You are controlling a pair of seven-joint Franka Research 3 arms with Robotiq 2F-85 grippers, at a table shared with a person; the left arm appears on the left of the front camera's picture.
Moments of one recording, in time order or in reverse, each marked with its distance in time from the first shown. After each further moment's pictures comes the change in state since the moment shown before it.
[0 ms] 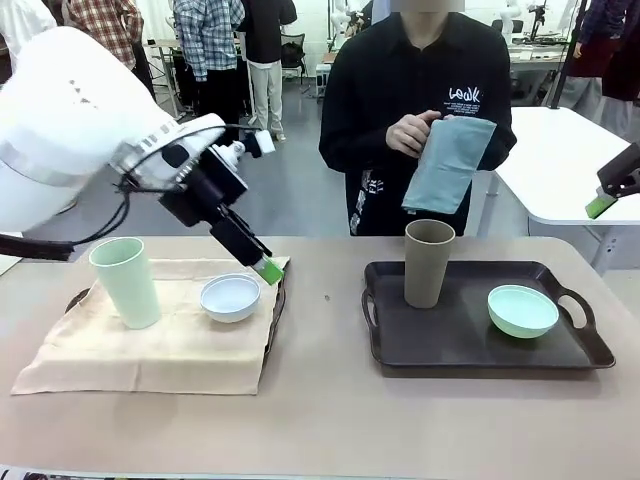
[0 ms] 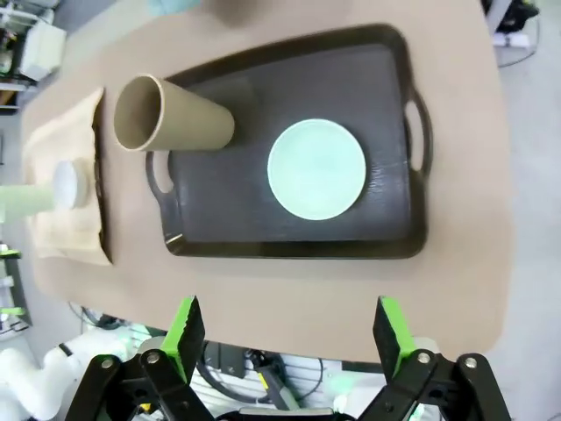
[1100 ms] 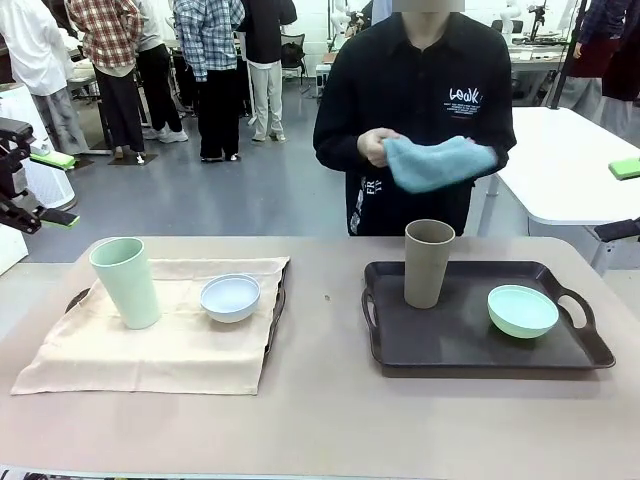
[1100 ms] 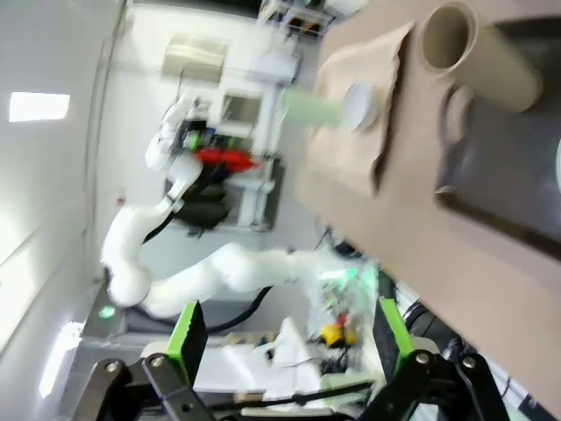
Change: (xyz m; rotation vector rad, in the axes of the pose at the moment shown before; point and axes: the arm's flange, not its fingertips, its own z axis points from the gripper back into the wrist) left arm -0.183 0.085 0.197 -0.403 -0.366 0.894; right arm -0.037 -0.037 -0.012 0.896 0.097 0.088
